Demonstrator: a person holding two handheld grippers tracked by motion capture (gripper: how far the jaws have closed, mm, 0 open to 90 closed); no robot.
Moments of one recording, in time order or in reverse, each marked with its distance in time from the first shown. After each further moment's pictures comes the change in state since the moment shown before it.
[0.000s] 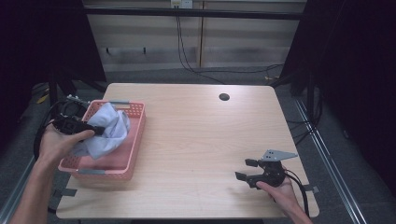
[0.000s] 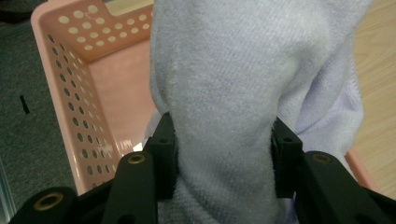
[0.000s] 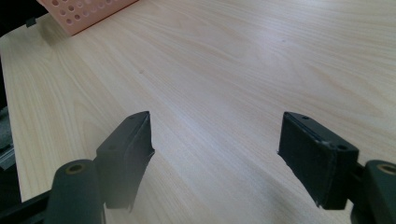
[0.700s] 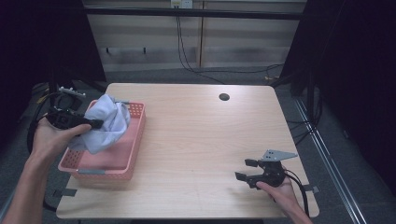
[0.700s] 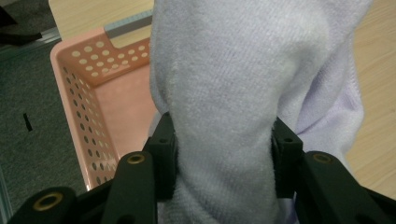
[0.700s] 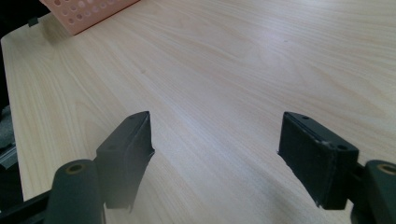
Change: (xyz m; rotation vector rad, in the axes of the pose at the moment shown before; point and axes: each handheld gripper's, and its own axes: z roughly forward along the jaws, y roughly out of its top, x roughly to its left) left arm -0.009 0.015 -0.031 -0.054 -0.015 0.030; right arm 0.000 0.000 0.000 0.002 0.004 -0.002
